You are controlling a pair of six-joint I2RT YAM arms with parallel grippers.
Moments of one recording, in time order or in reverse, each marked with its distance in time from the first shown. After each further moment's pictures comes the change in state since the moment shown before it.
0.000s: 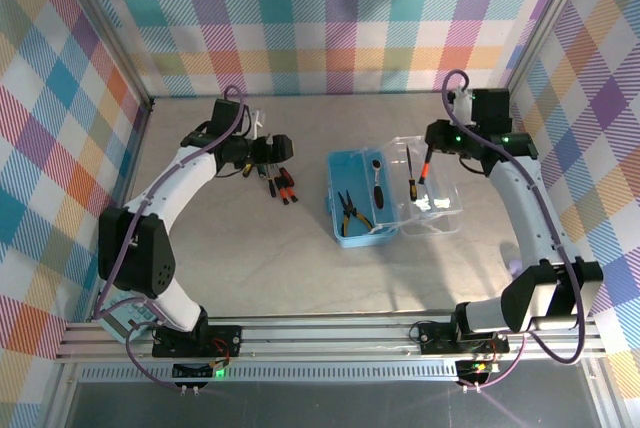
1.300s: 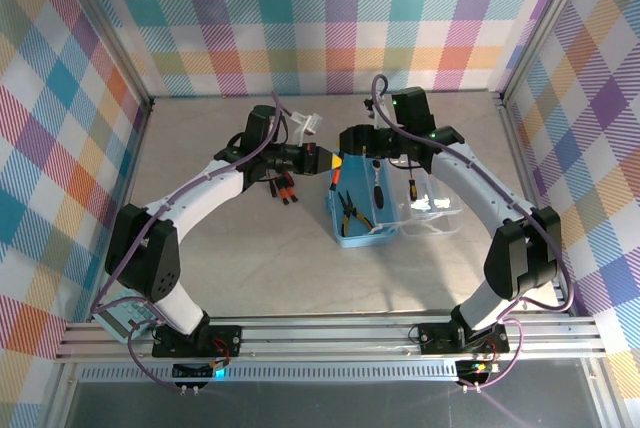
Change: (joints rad) left arm -0.217 -0.008 -0.086 0.453 0.558 -0.134; right arm 0.341 0.230 0.043 0.264 -0.289 0.218
